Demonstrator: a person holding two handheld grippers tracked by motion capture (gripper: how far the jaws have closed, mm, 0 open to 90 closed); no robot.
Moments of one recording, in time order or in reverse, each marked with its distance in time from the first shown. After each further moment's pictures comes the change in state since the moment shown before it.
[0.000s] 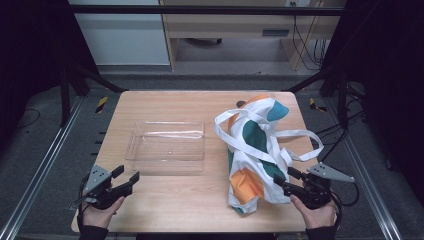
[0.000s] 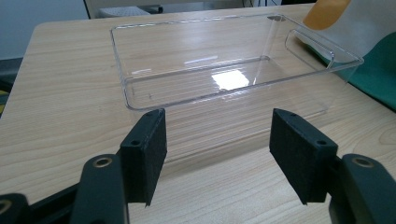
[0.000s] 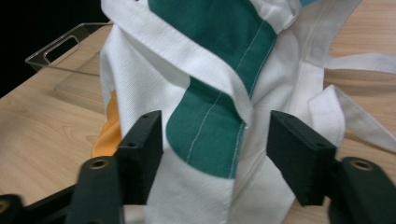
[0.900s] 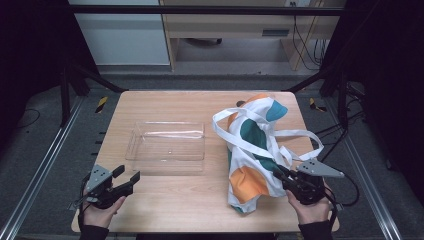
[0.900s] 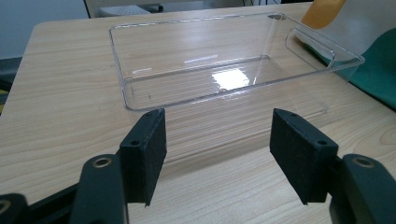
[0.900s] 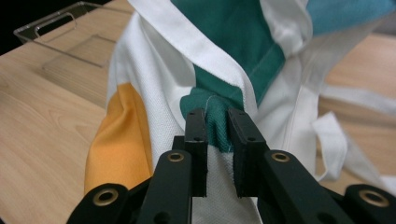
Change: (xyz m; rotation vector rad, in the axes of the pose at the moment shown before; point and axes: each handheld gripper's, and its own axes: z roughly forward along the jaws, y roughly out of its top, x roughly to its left) left arm -0.001 0.001 0.002 0.006 0.001 0.001; right arm 0.021 0.022 0.002 0.008 -0.043 -0.175
